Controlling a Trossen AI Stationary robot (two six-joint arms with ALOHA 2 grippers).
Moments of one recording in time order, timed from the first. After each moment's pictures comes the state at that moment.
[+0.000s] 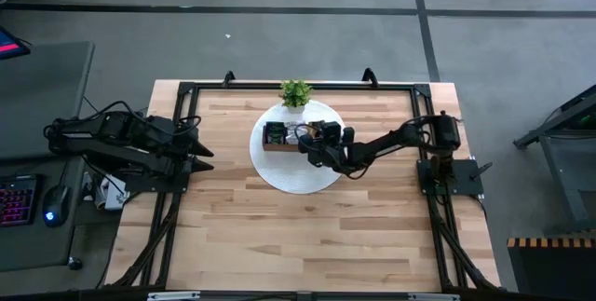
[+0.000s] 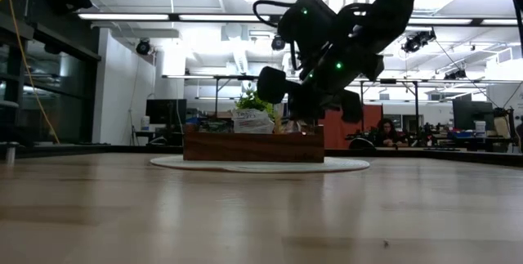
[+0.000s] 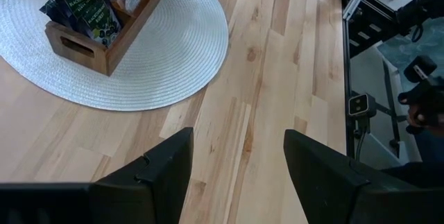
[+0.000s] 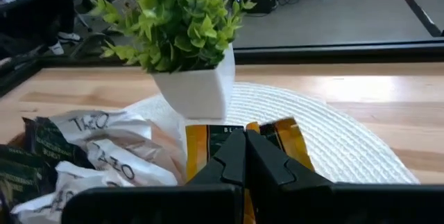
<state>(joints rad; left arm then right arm) -0.12 0.54 0.88 -1.00 -0.01 -0.53 -0.02 1.93 0.97 0.23 1.05 0.94</state>
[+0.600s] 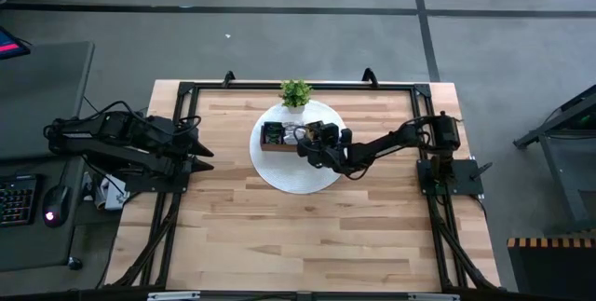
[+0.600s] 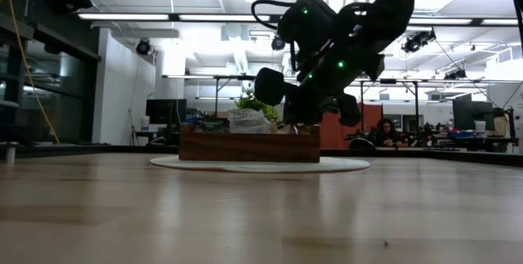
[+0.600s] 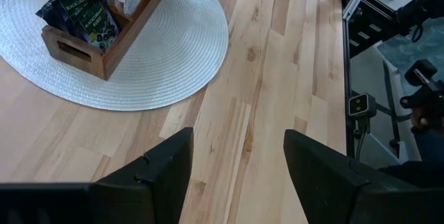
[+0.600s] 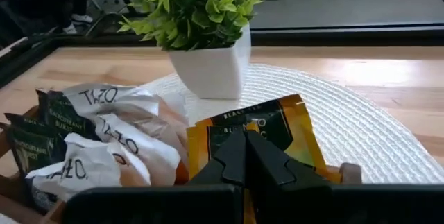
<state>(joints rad) -0.12 0.54 0.88 -1.00 -0.01 -0.53 -0.02 1.94 0.97 0.23 0.97 0.94</state>
